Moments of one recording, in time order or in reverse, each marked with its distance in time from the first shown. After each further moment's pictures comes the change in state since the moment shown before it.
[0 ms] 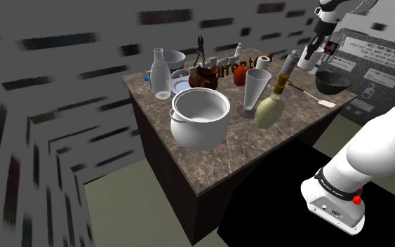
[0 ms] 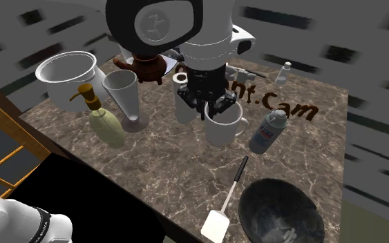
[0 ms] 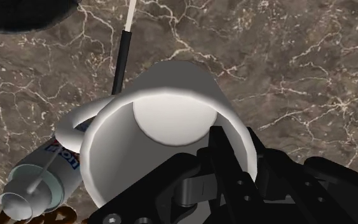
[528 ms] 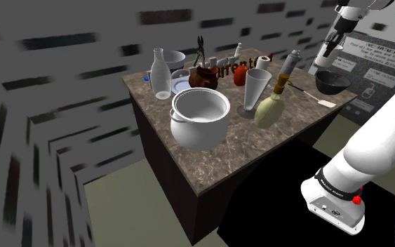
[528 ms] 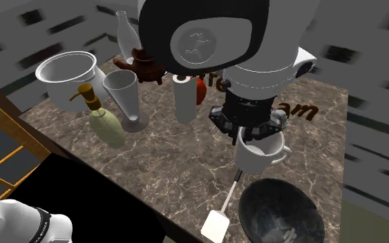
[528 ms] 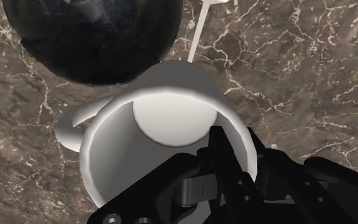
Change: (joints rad) arm -0.083 0.157 -0.140 0.166 0.129 -0.052 -0.265
